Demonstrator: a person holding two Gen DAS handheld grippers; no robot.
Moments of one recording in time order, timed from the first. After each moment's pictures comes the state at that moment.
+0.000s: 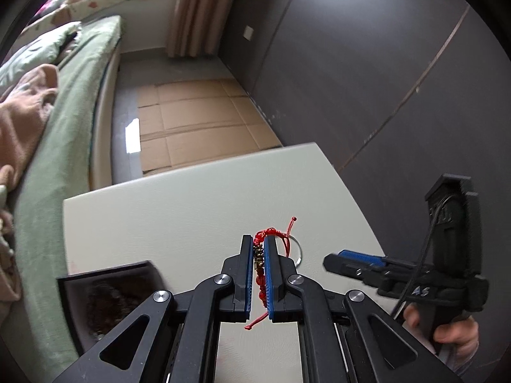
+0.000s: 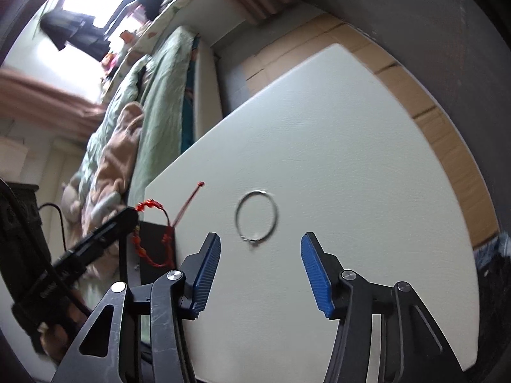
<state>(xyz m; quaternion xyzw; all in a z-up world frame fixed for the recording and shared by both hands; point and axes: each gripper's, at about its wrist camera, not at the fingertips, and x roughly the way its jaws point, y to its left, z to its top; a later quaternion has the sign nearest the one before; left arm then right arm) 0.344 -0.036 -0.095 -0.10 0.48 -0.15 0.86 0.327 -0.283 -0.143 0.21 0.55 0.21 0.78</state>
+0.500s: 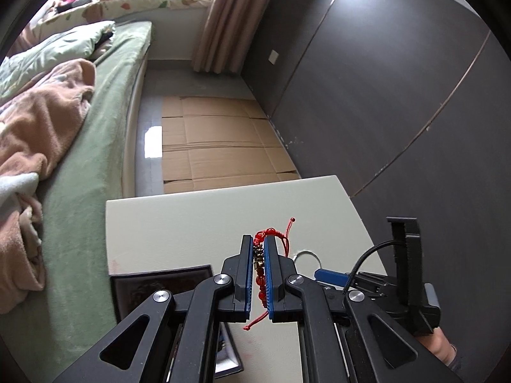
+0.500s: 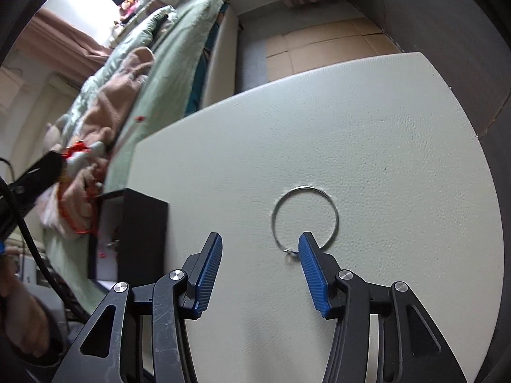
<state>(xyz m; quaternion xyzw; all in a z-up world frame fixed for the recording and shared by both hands) 0.310 0.018 -0.051 -0.14 0.45 -0.12 0.88 0.340 -0.214 -0.161 0.10 0.58 0.22 0.78</state>
